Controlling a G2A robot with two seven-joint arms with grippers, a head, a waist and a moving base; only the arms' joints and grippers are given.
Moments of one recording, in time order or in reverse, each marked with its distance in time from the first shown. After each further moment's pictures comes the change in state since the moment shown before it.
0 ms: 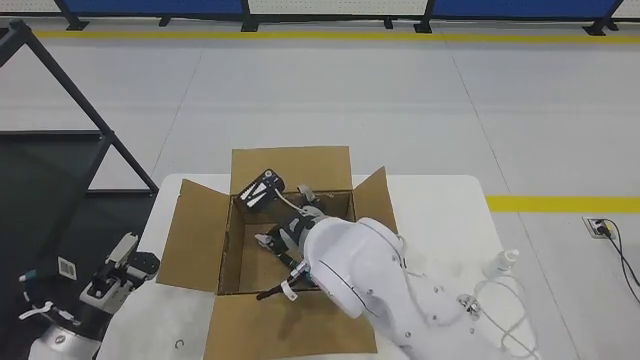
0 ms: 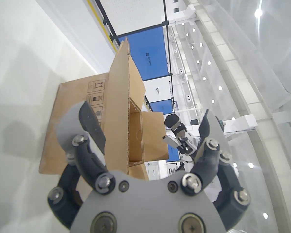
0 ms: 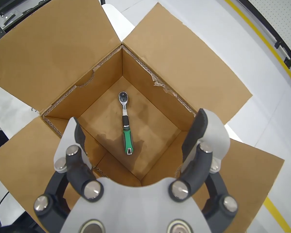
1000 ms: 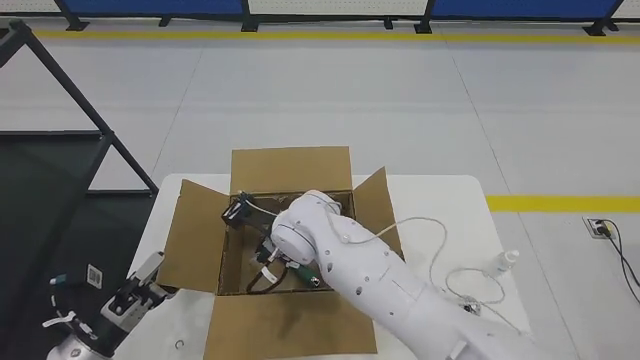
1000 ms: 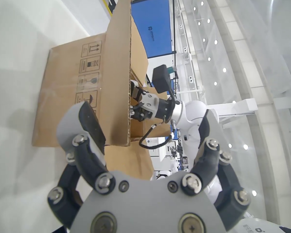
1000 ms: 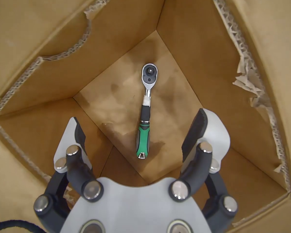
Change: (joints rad) left arm 0.064 0.019 0.033 -0.039 -0.024 -0.003 -0.104; right arm 0.331 -0.265 -0.282 0.904 0.379 -0.223 -0.128
